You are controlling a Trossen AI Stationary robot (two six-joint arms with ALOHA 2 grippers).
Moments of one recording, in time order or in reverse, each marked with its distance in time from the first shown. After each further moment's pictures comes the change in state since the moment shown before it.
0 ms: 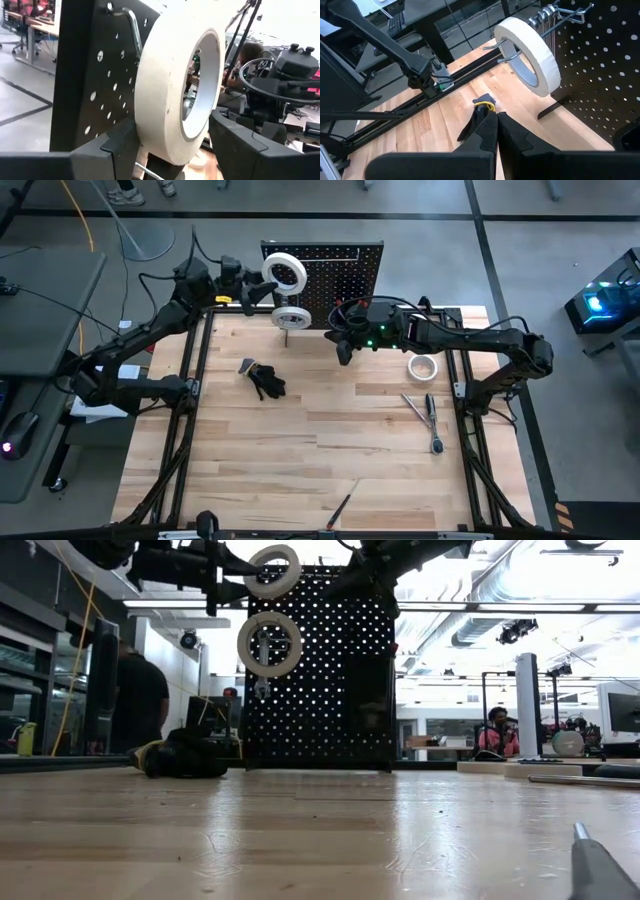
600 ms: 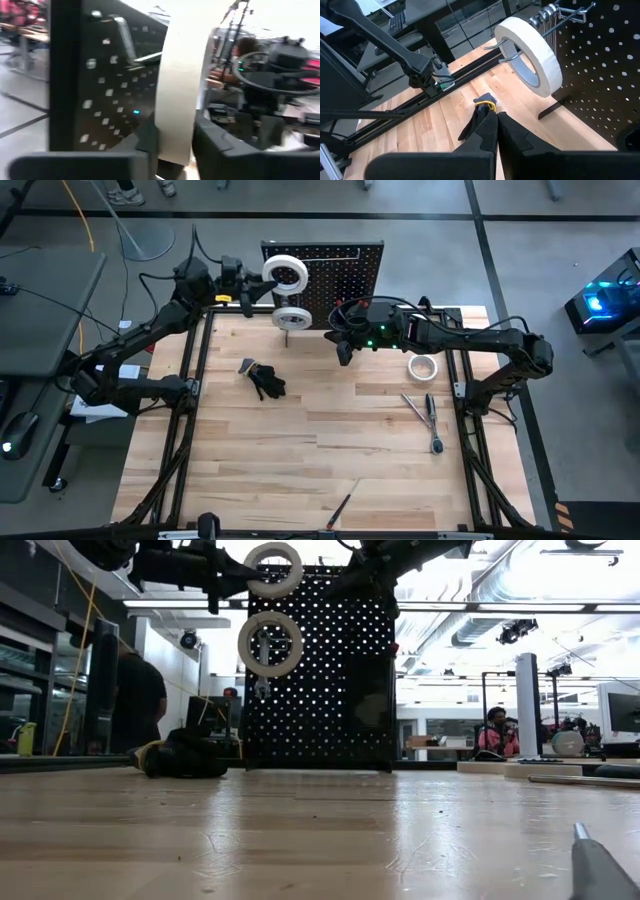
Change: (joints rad) left arm 0.000 0.010 0.000 0.019 0.031 0.061; right arm 0.000 0.000 0.000 -0.001 -0.008 0.000
